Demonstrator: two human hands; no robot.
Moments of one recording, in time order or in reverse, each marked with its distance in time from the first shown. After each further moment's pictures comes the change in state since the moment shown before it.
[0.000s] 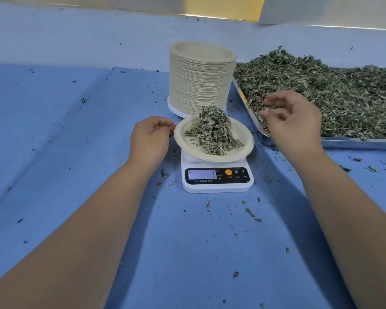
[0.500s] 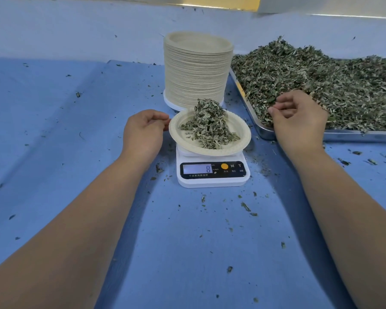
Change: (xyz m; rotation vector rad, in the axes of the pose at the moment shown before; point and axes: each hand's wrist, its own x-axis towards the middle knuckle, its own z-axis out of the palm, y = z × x) left_hand 0.001 -0.001 0.000 0.011 0.017 0.014; right_hand 0.003 0.035 -0.004 -0.169 0.130 0.015
